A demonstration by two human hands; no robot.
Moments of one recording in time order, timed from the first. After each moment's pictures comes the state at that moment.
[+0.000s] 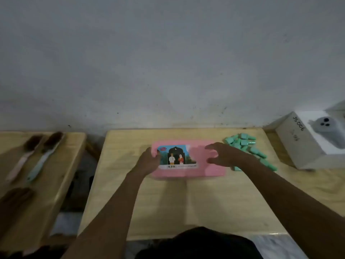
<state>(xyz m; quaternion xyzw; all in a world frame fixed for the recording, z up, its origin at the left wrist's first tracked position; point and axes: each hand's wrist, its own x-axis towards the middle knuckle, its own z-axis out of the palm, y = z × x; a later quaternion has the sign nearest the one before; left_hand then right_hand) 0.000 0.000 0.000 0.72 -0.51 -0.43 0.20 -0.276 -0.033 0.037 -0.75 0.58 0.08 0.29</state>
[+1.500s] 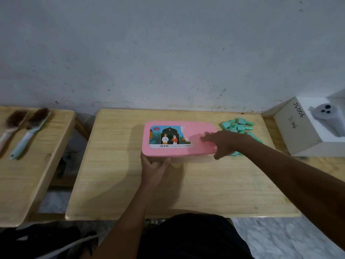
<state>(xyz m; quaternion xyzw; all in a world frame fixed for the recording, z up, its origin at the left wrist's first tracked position) -0.048 0.076 -0.088 0.65 -0.32 -0.50 0.48 -0.283 -0.036 0.036 -0.81 0.46 0.32 0.16</state>
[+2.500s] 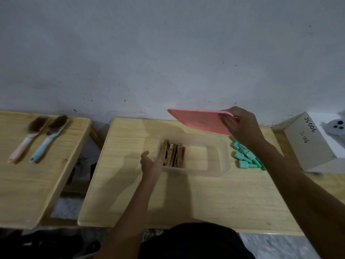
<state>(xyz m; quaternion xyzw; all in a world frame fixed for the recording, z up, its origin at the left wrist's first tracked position) -0.018 0.046 -0.033 0.75 -0.24 -0.47 0.40 -0.268 -0.045 0.083 -0.79 0.52 -0.31 0.11</state>
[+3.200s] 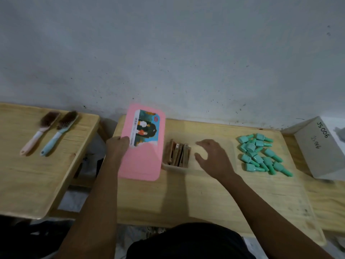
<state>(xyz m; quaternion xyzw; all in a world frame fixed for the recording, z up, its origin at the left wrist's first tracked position) 0.098 0.020 0.011 0.84 -0.25 -0.36 0.32 -0.207 0.006 -0.019 -0.79 0.57 -0.18 0.15</state>
